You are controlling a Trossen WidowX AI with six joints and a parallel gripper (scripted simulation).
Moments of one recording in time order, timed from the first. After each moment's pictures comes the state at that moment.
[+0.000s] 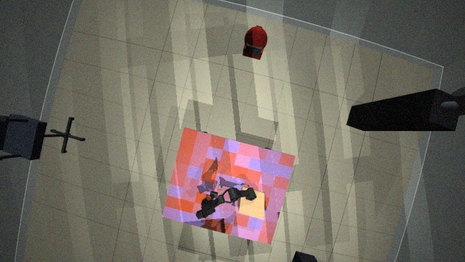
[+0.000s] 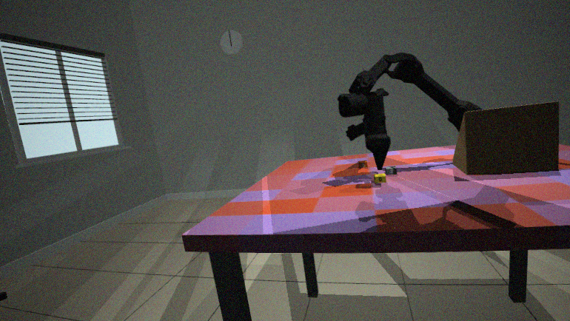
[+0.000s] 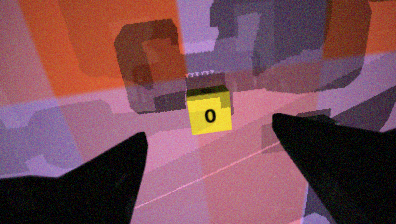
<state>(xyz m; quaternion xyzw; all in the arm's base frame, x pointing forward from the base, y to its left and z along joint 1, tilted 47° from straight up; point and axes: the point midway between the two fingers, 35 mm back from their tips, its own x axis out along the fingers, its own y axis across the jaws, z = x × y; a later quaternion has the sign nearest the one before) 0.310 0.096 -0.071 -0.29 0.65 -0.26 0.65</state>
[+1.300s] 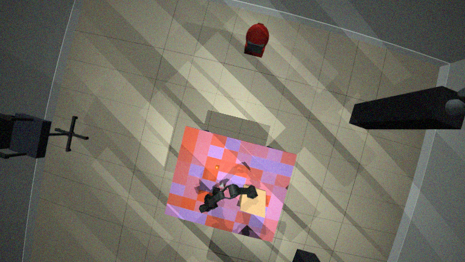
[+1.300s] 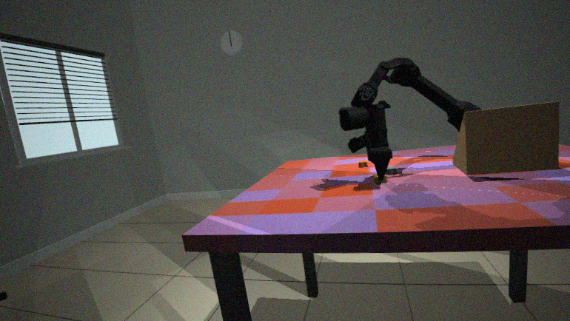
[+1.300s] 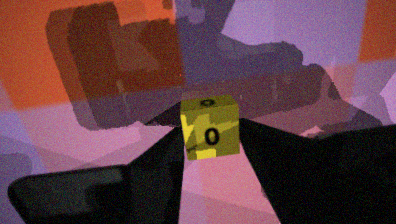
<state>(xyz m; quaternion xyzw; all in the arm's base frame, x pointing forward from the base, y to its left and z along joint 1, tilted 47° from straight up) 0.309 0.070 -0.095 -0.29 0.65 -0.26 0.65</state>
